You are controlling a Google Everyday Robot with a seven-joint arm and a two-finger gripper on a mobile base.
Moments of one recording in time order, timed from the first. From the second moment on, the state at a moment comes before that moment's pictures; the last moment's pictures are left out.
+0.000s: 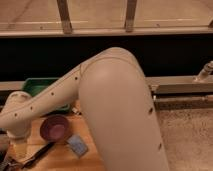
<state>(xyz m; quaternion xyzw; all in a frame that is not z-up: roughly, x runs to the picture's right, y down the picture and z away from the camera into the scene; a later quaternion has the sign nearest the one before) -0.396 0.253 0.649 -0.33 -0.24 -0.11 0.91</state>
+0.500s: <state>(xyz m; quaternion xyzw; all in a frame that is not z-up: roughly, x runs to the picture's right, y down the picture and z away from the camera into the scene) -0.399 0.259 0.650 -0.33 -0.24 -0.11 0.91</state>
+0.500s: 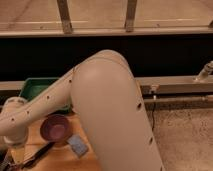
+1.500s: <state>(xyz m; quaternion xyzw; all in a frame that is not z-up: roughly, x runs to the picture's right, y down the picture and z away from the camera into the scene) -0.371 0.352 0.711 -0.42 -0.26 -0.05 0.87</state>
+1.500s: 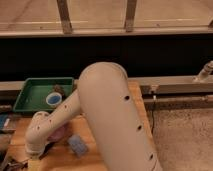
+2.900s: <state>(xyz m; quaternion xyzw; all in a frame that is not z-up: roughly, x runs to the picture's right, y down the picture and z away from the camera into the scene) -0.404 0.345 0.691 -0.40 -0.28 -0.11 0.87</state>
